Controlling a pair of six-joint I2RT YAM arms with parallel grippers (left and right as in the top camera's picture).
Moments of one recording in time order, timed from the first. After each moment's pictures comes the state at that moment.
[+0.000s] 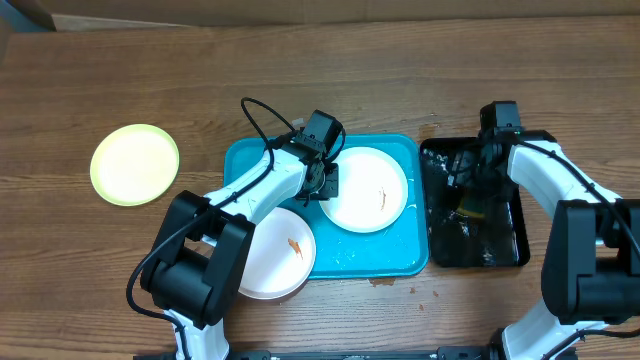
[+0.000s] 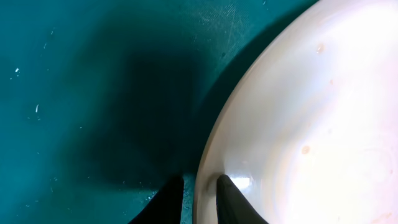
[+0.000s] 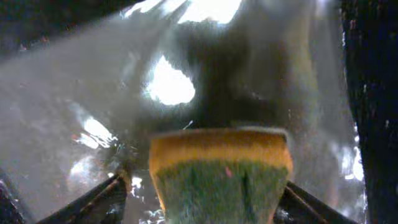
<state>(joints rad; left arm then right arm) -0.50 1.94 1.24 -0.64 0.03 -0.47 0.01 1.83 1.10 -0.67 0.02 0.33</state>
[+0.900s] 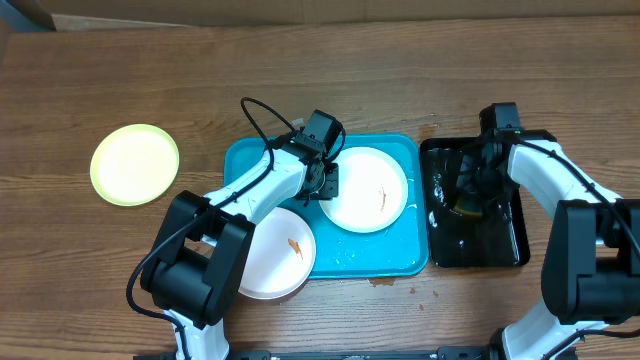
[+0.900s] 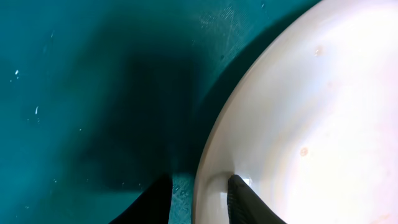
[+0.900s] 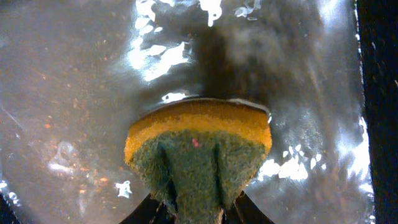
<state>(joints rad) -0.50 1.94 1.24 -0.63 0.03 -0.47 0.01 1.83 1.12 -0.76 0.00 0.33</state>
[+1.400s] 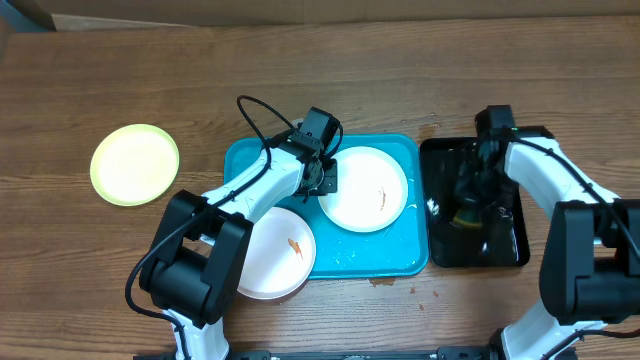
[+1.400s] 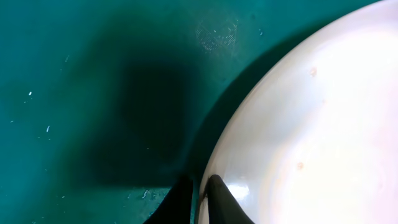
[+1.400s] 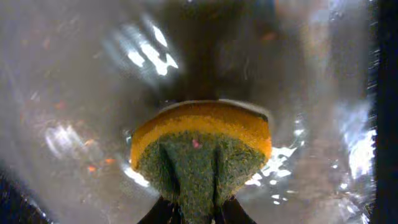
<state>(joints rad) -0.48 1.94 1.24 -0.60 0.03 -0.47 0.04 1.83 1.13 -0.89 0.01 0.33</state>
